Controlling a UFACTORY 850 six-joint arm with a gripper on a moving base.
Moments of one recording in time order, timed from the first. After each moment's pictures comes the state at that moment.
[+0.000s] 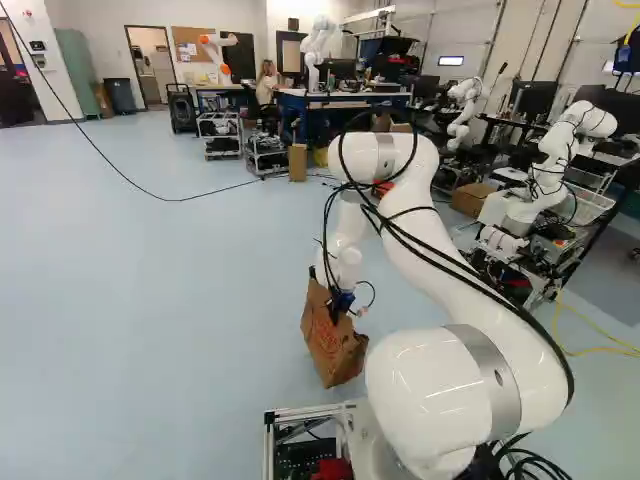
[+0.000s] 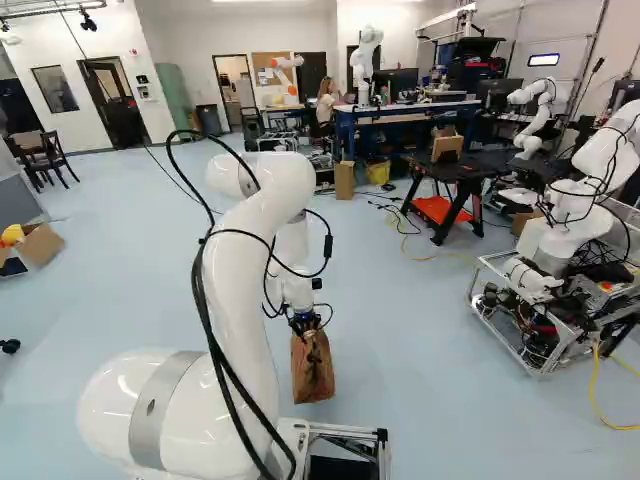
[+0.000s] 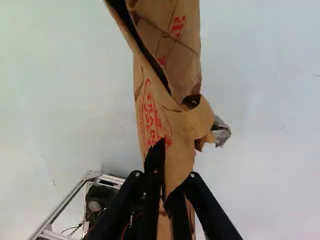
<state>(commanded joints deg) 0.0 -63.8 -59.0 -13.9 9.4 0.0</state>
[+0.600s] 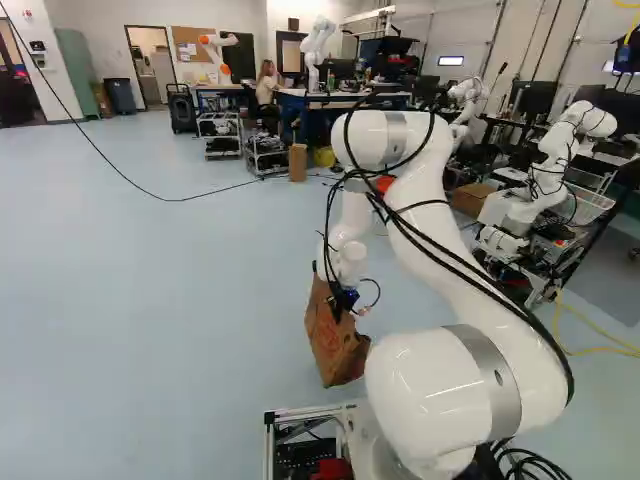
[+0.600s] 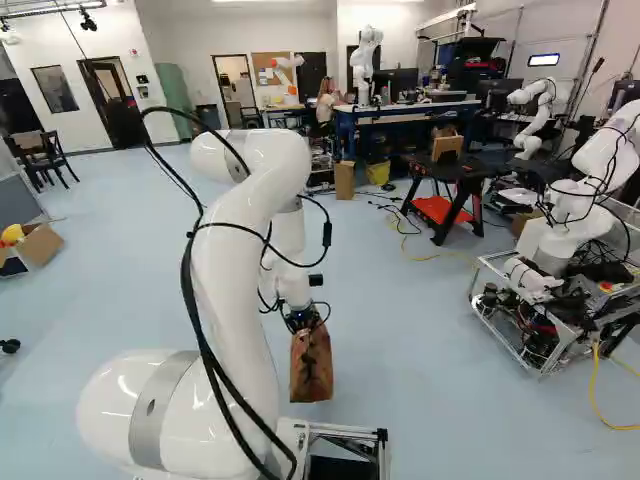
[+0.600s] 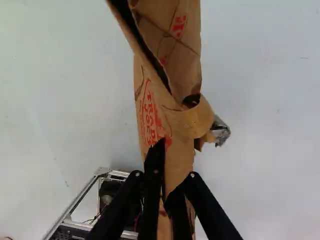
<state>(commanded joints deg) 0.1 -56.1 -51.3 -8.5 10.3 0.0</state>
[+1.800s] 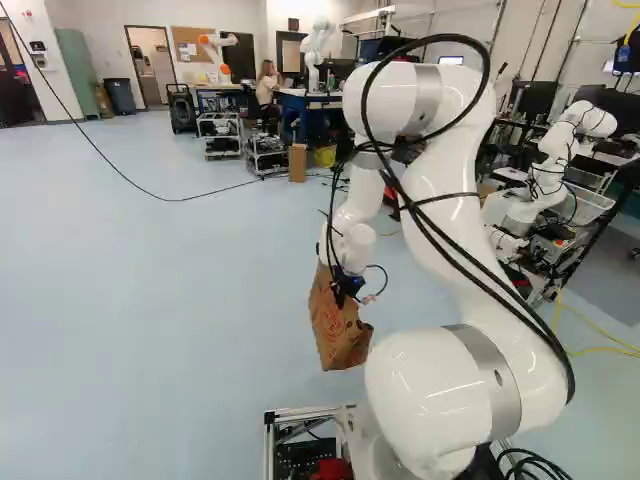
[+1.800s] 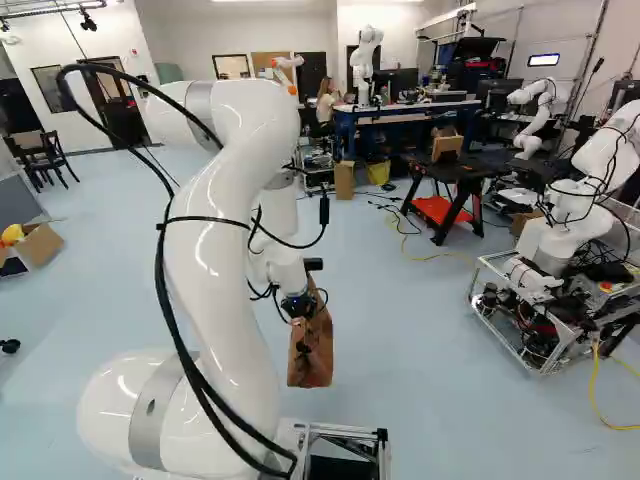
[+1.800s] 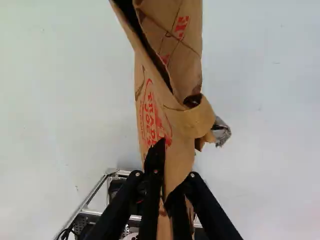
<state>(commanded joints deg) 0.1 -41.3 -41.5 -6.0 10.3 0.0</state>
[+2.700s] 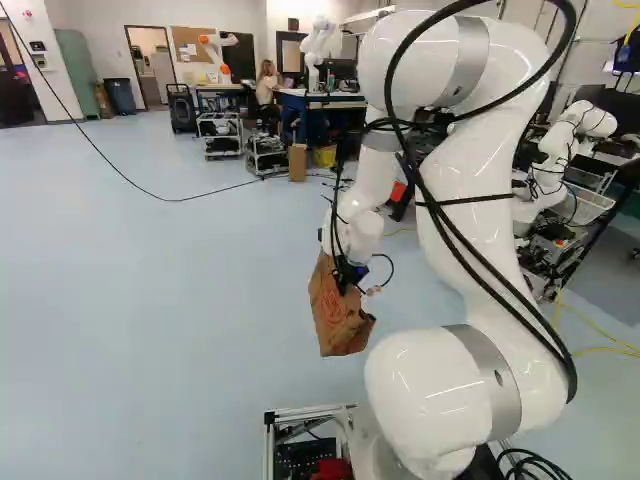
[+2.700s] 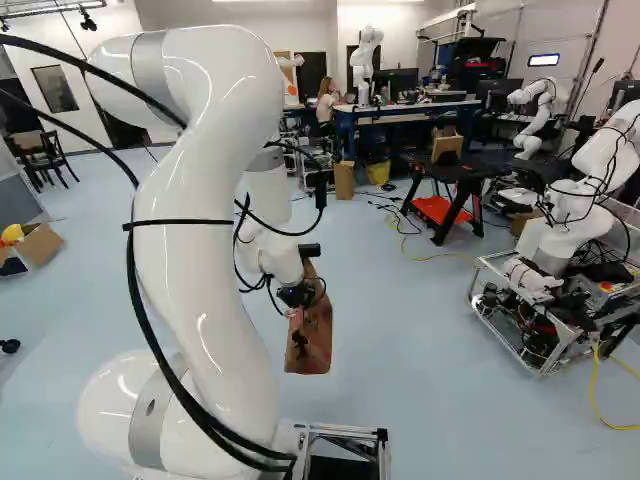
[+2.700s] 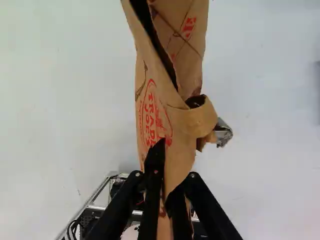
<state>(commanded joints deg) 0.1 -29.5 -34.9 -6.0 10.3 0.0</state>
